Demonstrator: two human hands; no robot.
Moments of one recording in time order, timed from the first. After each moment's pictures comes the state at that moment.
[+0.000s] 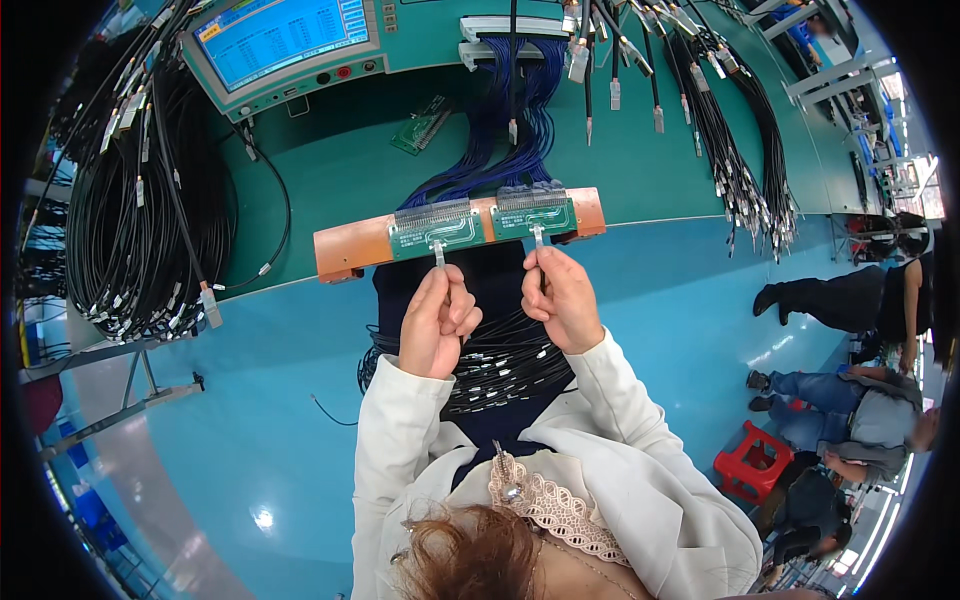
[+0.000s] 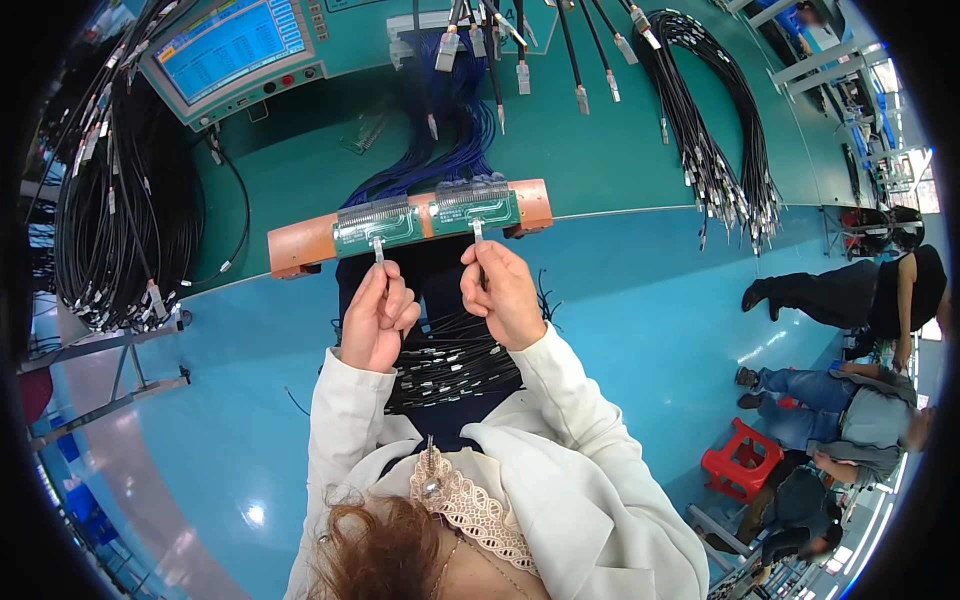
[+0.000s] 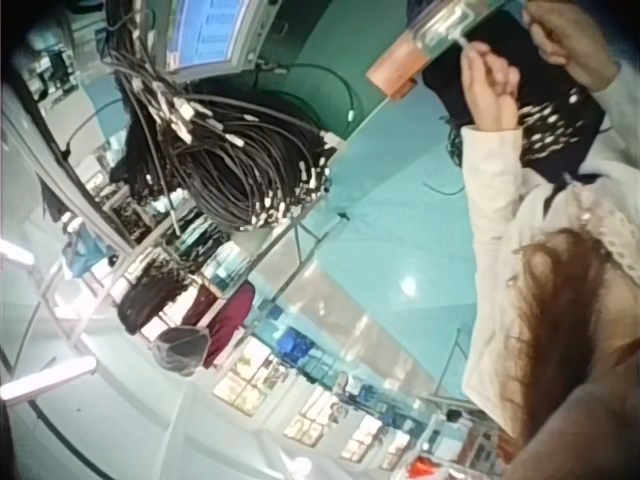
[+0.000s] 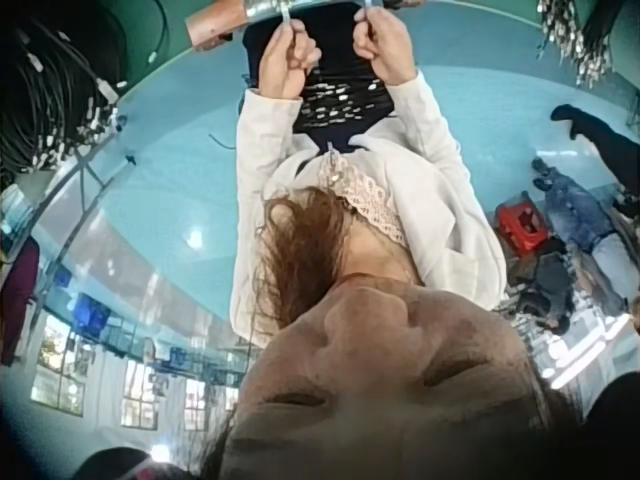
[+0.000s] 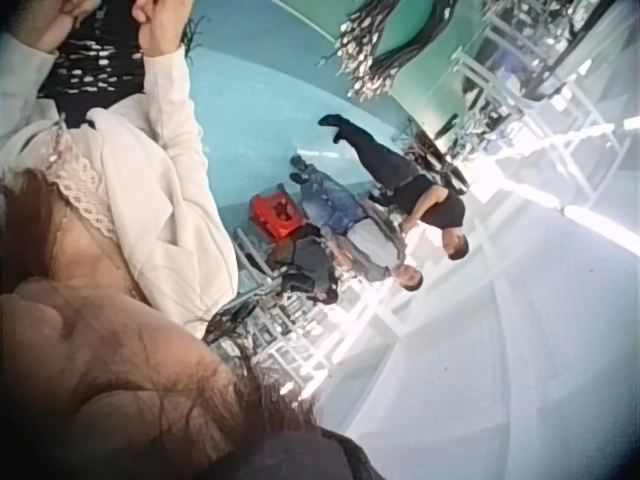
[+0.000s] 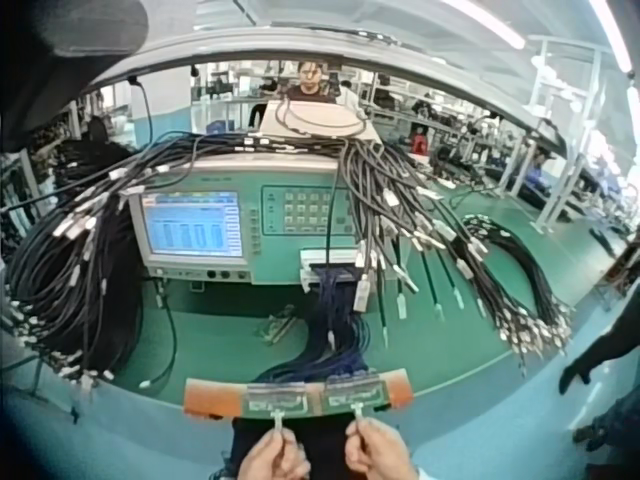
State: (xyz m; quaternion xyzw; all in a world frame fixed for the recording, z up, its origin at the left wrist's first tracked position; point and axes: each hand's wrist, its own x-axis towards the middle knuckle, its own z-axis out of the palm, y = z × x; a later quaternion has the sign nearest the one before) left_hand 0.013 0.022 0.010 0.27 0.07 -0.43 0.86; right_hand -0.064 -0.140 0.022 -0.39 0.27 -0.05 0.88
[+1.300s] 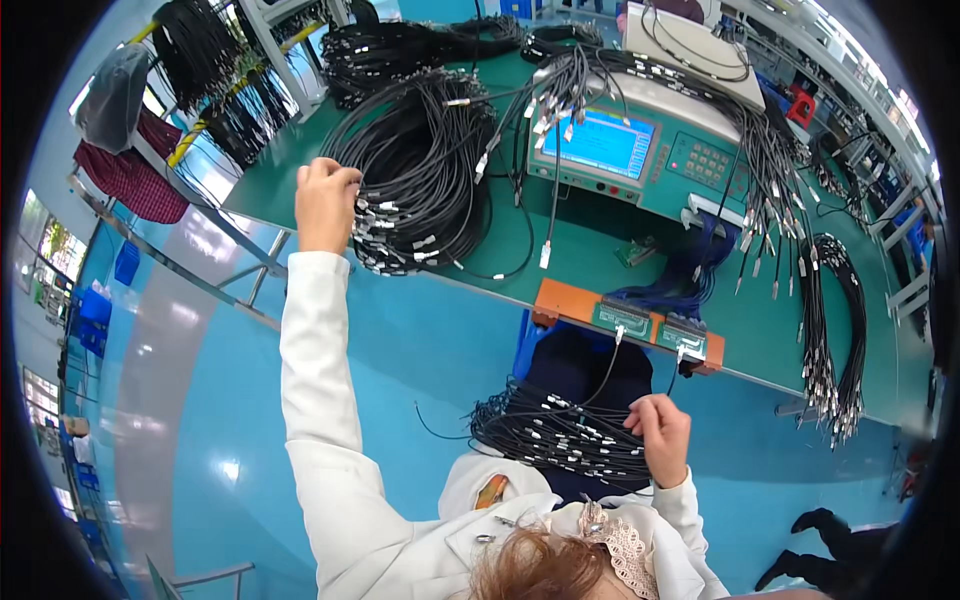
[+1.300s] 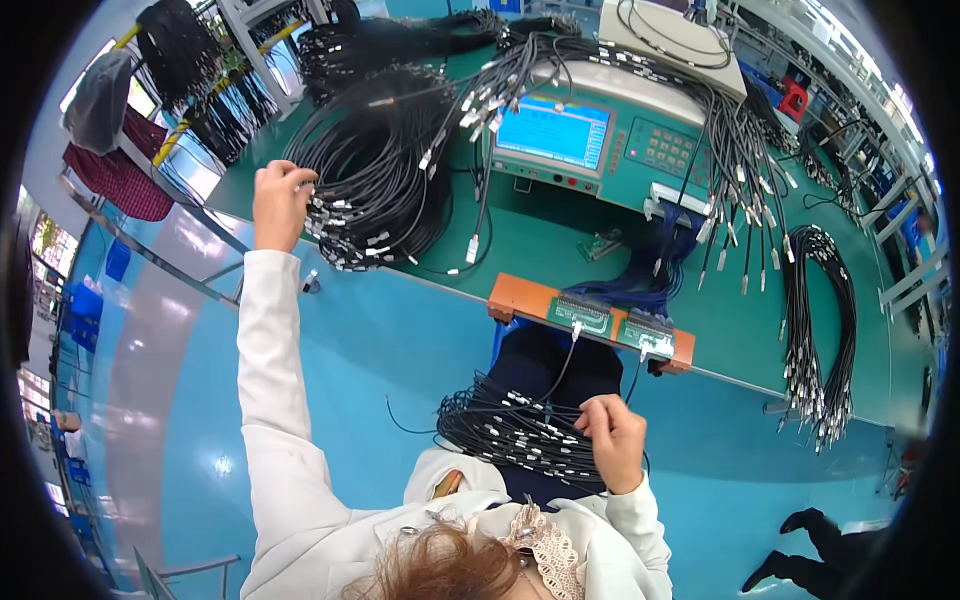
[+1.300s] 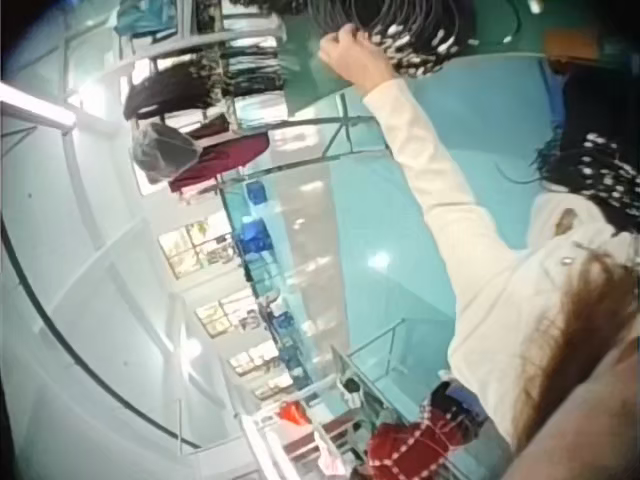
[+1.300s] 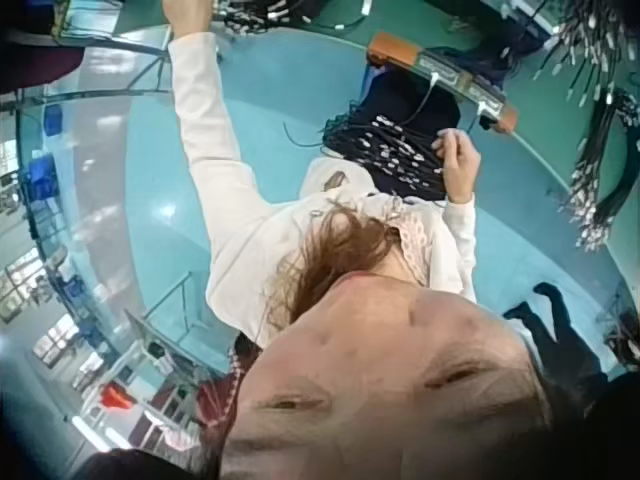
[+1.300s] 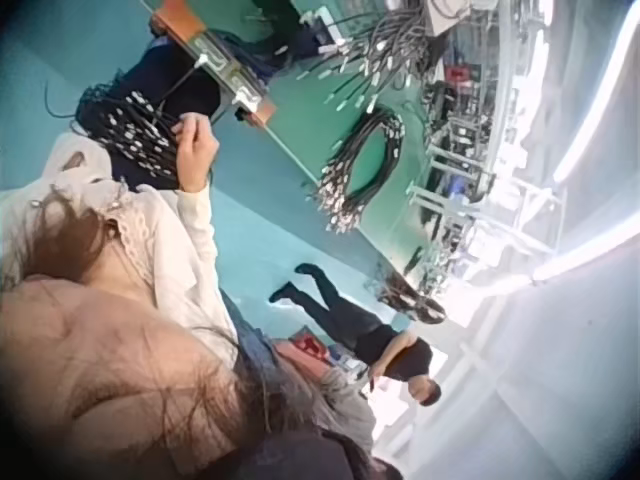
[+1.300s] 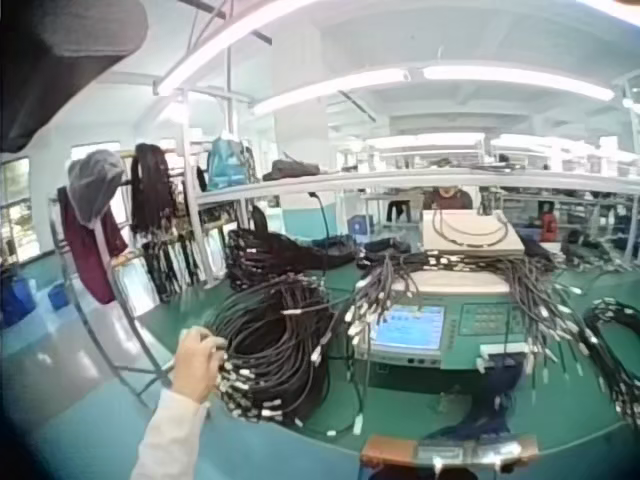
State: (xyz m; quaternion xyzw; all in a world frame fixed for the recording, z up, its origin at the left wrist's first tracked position) left_hand 0.175 0.301 0.189 0.91 -0.13 0.38 0.09; right_hand -0.106 -0.080 0.085 -0.80 0.10 -0.09 0.58
